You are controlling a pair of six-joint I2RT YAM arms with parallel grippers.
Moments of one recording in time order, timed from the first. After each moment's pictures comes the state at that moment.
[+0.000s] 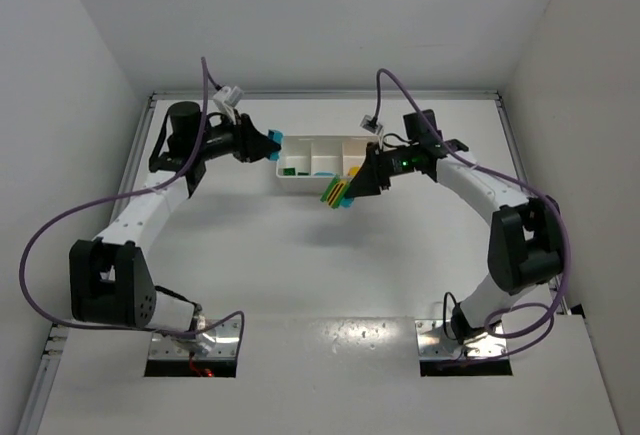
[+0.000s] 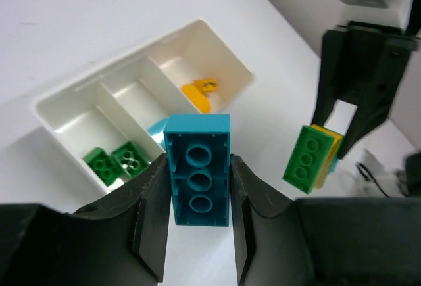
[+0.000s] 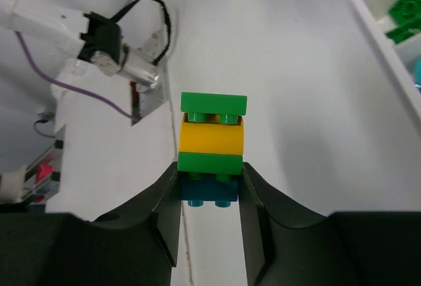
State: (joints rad) left arm -0.10 1.40 1.04 0.06 0.88 -0.26; right arm 0.29 1.65 1.15 -0.36 -1.21 -0.11
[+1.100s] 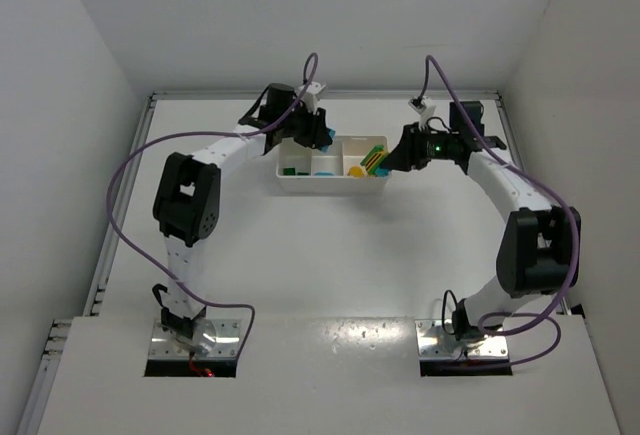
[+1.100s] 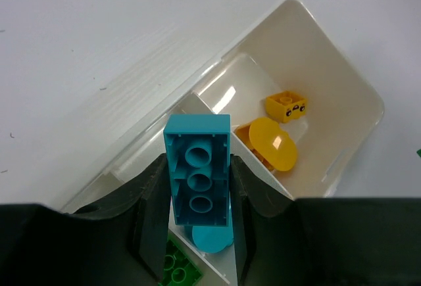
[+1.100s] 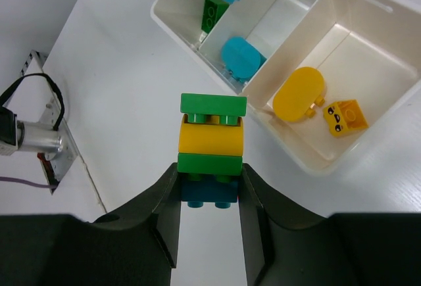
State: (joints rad) left arm -0.39 2.07 1.63 -0.11 0.48 -0.06; right arm 0.05 1.59 1.14 -0.33 -0.91 -0.04
